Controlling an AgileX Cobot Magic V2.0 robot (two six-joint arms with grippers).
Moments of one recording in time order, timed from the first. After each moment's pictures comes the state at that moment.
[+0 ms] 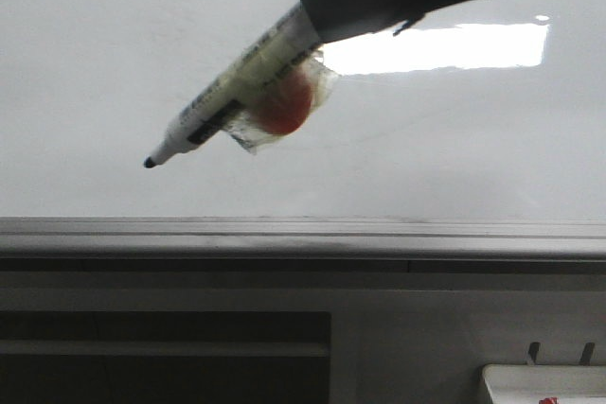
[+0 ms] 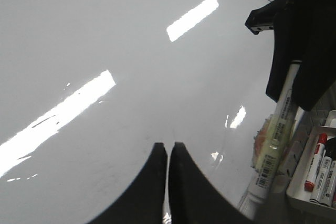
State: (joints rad) left arm -0.74 0.55 -0.27 0.56 -0.28 -0.09; right arm 0.75 0.98 -0.69 0.86 0.38 -1.12
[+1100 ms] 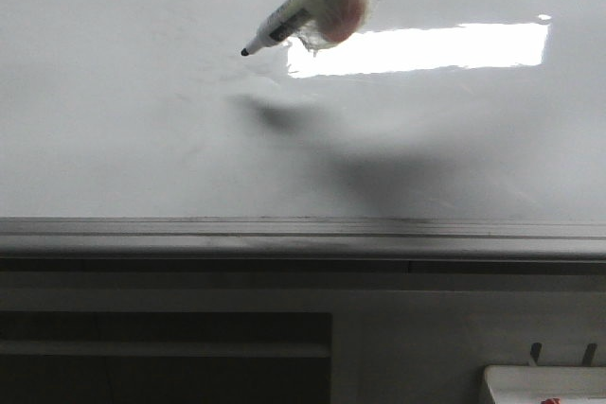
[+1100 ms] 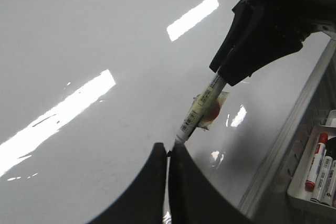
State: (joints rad) left arm -0.74 0.55 -0.27 0.56 -0.28 -0.09; right arm 0.77 0.99 -0.66 0.14 0.06 -0.27
